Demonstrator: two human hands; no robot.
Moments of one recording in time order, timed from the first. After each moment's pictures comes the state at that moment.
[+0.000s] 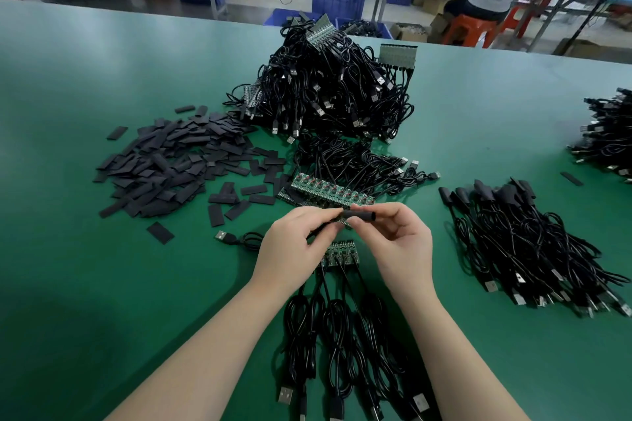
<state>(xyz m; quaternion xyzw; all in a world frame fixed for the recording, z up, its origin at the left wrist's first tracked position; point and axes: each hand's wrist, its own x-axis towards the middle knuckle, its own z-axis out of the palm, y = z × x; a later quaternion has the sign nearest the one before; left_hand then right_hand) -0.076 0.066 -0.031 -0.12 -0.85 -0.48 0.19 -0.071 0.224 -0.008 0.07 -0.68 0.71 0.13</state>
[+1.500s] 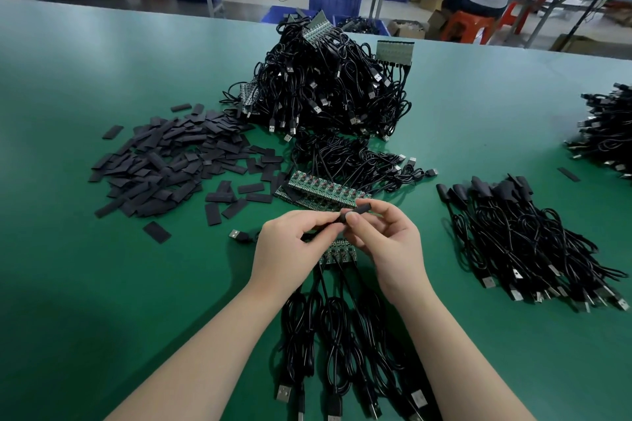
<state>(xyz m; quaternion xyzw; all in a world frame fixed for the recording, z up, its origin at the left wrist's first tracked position) -0.070 0.072 -0.030 -0.10 -0.82 -0.51 0.24 -0.074 0.222 -0.016 0.01 -0.59 0.81 0.02</state>
